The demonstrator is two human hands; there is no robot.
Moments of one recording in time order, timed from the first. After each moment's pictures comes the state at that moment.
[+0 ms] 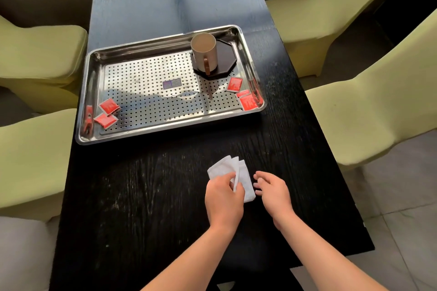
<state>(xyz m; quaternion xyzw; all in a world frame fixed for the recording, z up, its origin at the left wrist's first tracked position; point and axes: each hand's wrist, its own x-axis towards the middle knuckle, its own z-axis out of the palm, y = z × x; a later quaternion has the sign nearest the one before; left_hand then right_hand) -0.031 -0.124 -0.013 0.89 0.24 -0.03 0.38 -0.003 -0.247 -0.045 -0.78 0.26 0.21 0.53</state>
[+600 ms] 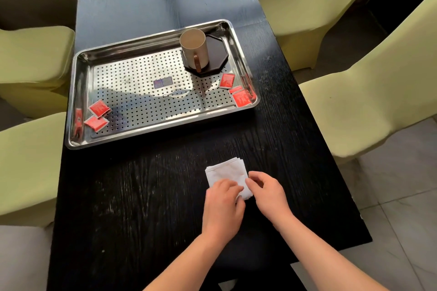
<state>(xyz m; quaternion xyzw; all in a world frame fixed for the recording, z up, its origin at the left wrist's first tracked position) -0.053 -0.115 -0.046 0.95 -0.01 -0.04 0.32 -0.009 -0.254 -0.049 -0.83 0.17 0.22 0.48</state>
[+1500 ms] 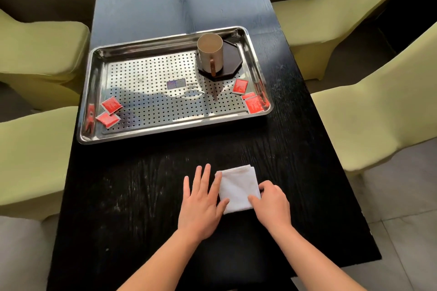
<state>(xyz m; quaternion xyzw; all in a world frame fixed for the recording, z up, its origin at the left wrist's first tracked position) -0.051 -0.043 -0.087 0.99 -0.03 -0.14 0.08 -0.009 -0.228 -0.043 -0.94 0.15 0.22 0.23</state>
